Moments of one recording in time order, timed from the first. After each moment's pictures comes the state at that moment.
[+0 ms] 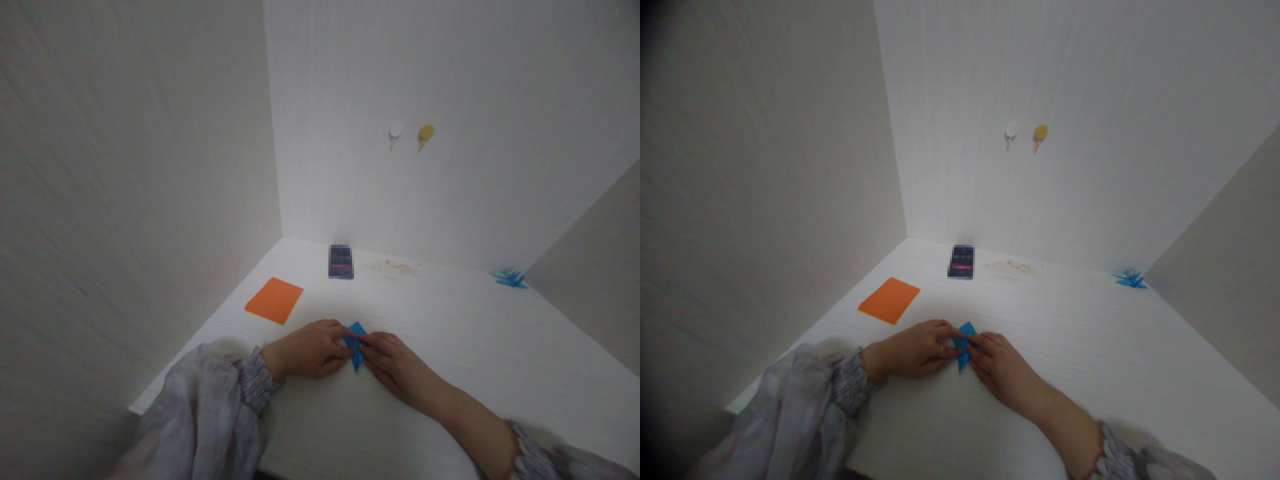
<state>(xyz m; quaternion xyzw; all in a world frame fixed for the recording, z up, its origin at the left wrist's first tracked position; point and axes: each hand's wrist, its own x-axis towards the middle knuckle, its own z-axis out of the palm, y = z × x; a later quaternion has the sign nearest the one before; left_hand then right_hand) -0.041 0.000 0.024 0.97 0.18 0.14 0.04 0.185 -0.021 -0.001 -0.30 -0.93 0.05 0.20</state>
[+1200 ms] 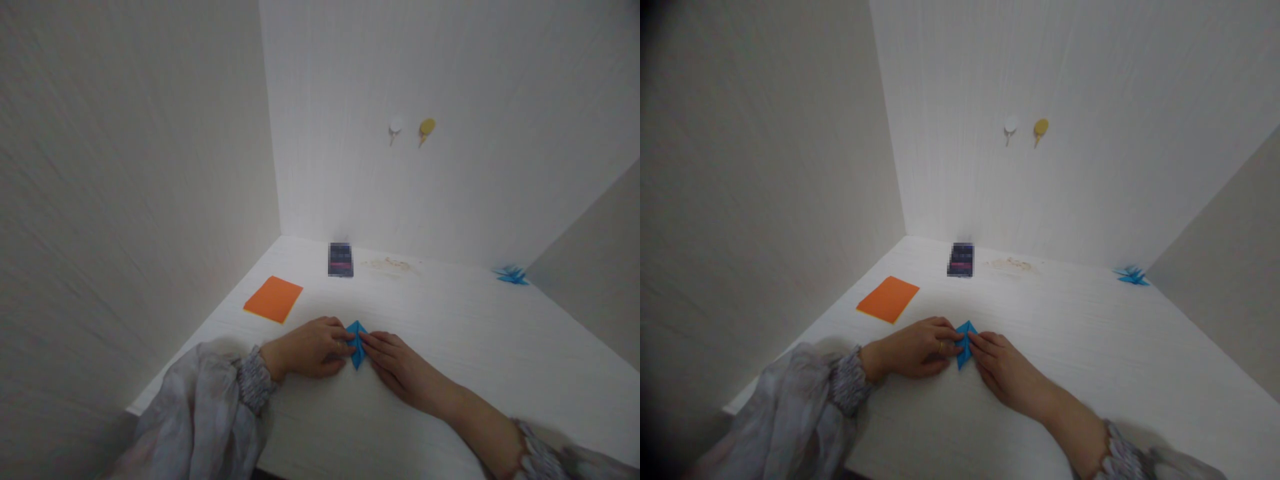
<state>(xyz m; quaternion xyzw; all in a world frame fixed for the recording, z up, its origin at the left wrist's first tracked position) -0.040 0.001 0.024 0.97 0.17 0.13 0.06 0.189 -0.025 0.004 -0.28 -0.94 0.06 0.17</state>
